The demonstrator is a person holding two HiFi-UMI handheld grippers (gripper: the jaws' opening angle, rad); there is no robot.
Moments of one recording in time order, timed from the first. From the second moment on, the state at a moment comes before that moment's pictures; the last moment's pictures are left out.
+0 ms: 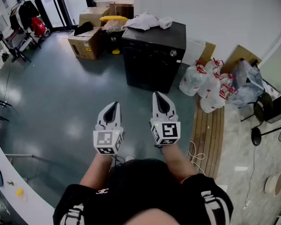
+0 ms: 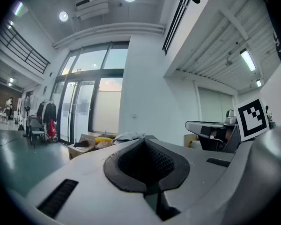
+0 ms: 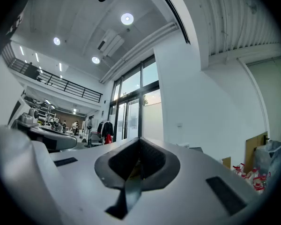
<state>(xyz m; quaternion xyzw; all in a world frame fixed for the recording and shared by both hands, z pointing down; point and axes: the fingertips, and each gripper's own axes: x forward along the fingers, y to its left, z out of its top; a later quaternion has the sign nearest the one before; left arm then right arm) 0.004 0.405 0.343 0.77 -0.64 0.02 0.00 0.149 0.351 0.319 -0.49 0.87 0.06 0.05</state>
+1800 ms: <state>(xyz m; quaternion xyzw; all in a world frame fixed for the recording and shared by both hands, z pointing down) -0.083 0.380 0.344 0.81 -0.59 0.01 -0.05 0.046 0.339 0.311 -0.51 0.85 0.10 0.06</state>
